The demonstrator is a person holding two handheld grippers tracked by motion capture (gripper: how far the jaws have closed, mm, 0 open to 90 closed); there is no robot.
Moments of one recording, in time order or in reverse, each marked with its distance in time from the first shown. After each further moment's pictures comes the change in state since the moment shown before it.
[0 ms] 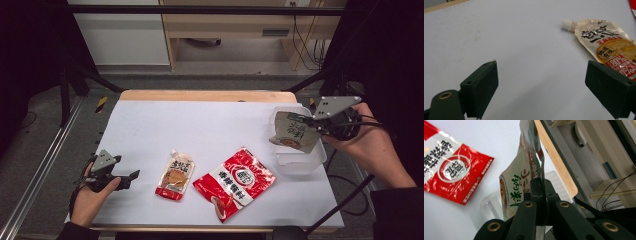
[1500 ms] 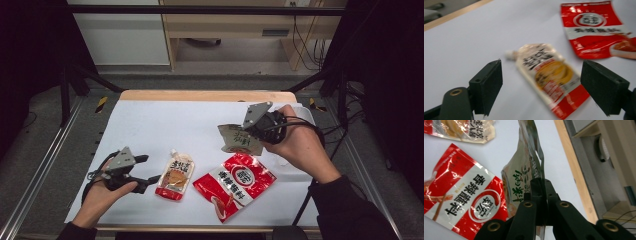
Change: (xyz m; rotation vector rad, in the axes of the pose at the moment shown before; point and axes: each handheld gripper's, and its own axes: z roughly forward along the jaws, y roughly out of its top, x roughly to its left) left arm -0.041 0.039 -0.003 -0.059 -0.243 0.150; right arm 0.070 0.108 0.059 0.017 0.124 -0.142
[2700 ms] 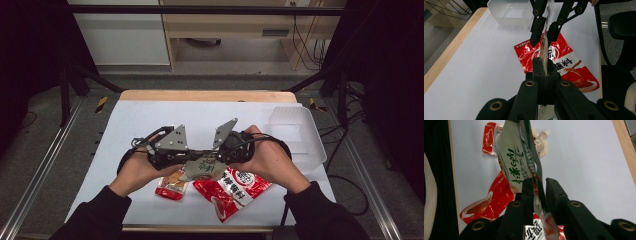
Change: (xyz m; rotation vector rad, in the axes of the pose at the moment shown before) left arm -0.070 0.161 0.035 0.086 -0.270 0.370; right arm 0.053 0.034 0.047 -0.023 0.294 0.008
